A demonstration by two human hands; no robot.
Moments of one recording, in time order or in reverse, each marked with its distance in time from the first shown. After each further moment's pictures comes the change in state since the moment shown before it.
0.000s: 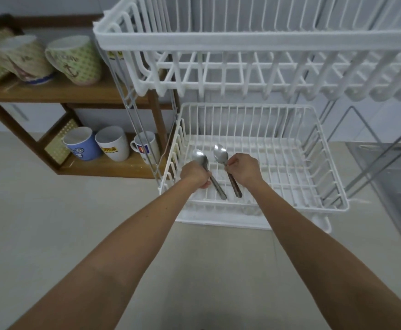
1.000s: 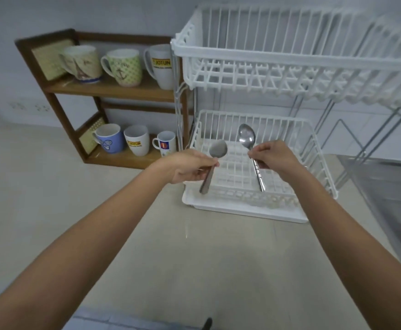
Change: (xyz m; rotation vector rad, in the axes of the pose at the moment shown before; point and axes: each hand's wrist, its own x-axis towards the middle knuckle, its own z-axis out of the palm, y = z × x) left_hand -0.120 -0.003 -0.104 -0.243 -0.439 0.135; right_hand -0.079 -0.043 -0.082 0.329 -0.030 -0.065
